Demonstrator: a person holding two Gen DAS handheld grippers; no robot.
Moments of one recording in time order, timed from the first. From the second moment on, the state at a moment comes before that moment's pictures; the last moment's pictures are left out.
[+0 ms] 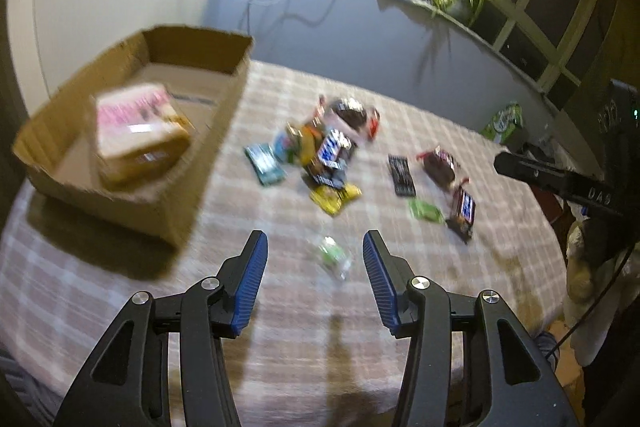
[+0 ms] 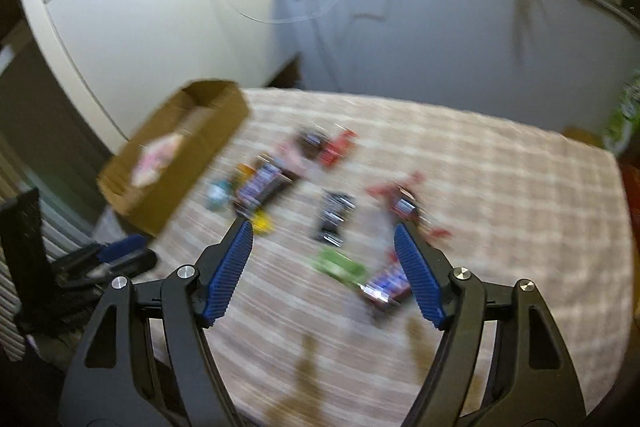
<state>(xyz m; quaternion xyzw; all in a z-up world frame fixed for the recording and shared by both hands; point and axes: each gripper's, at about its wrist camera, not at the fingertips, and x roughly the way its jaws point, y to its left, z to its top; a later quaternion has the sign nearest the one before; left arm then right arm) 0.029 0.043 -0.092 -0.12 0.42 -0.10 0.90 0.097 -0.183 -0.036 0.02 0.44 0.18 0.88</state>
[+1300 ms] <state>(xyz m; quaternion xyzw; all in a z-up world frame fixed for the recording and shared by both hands) 0.048 0.009 -0.126 -0.07 0.44 -0.09 0.89 0.122 -0.227 -0.118 0.03 0.51 0.09 0.86</state>
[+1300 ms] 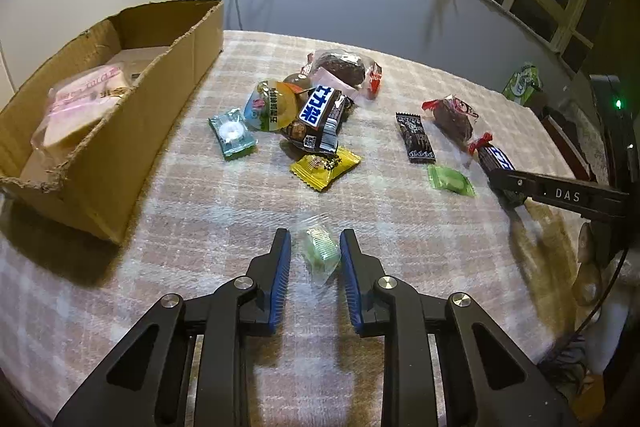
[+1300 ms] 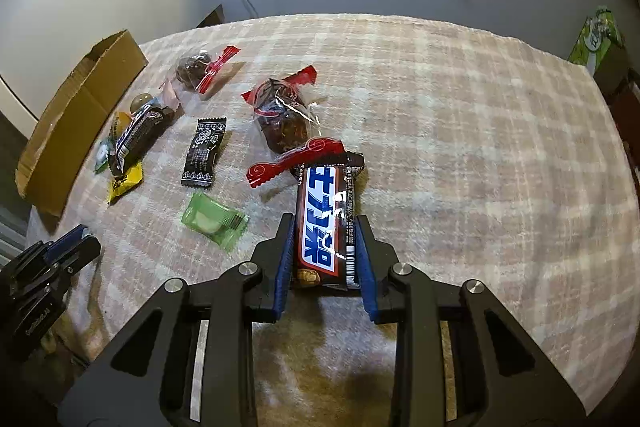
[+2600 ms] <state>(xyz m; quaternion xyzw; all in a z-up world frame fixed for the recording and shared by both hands) 0.052 0.150 -0.057 -0.11 0.34 0.03 0.93 0.124 -0.080 -0.027 0.01 0.42 0.24 0.88</state>
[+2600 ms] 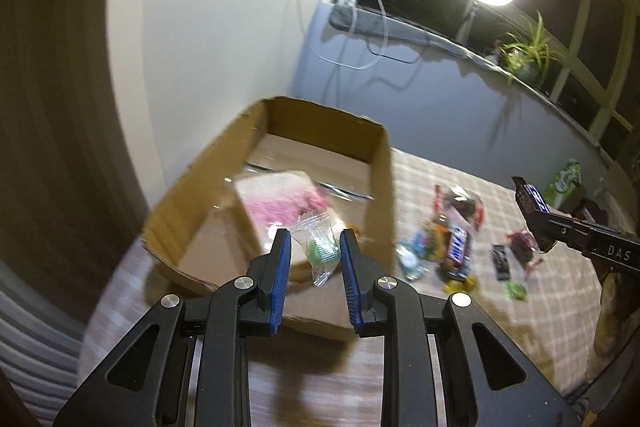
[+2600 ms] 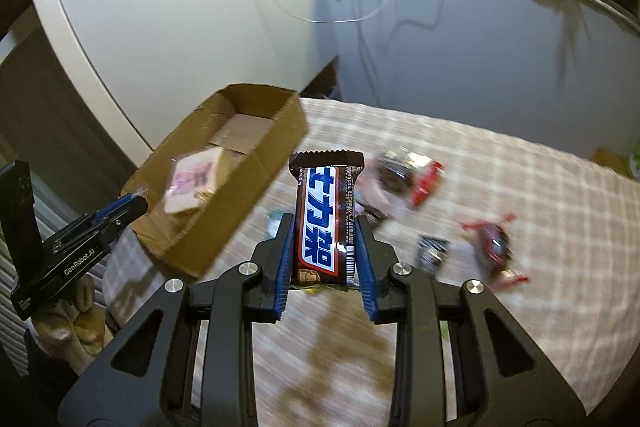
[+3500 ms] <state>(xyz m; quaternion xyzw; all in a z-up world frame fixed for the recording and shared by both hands) 0.076 0.204 -0.068 -0.13 0.34 0.06 0.93 0.188 0.067 -0.050 -0.05 0.44 0.31 0.84</state>
